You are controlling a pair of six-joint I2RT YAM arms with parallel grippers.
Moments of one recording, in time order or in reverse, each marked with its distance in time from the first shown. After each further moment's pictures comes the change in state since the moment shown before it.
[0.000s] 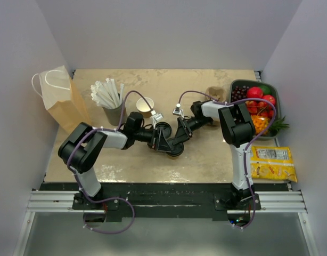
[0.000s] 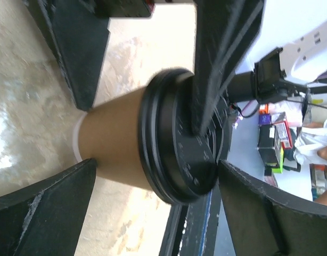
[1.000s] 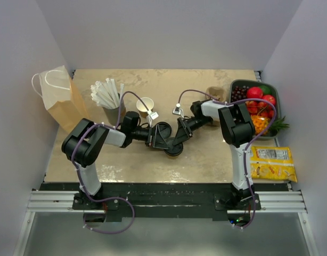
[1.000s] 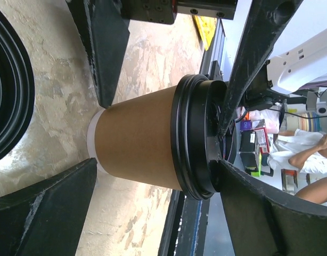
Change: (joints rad) left arm 0.076 0.090 0.014 0.056 0.077 -0.061; right arm 0.004 0.000 0.023 -0.056 0.006 -0.090
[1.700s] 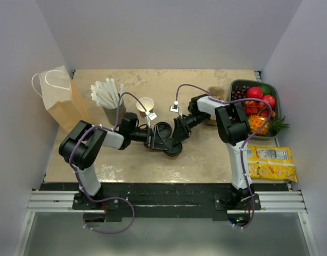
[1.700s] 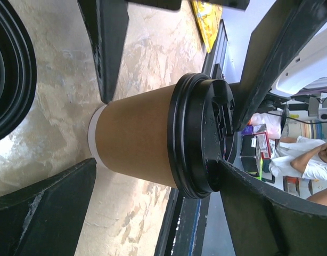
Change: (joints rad) left arm 0.004 -0.047 -0.050 0.035 -0.018 -0.037; right arm 0.023 0.074 0.179 -0.315 -0.049 -0.386
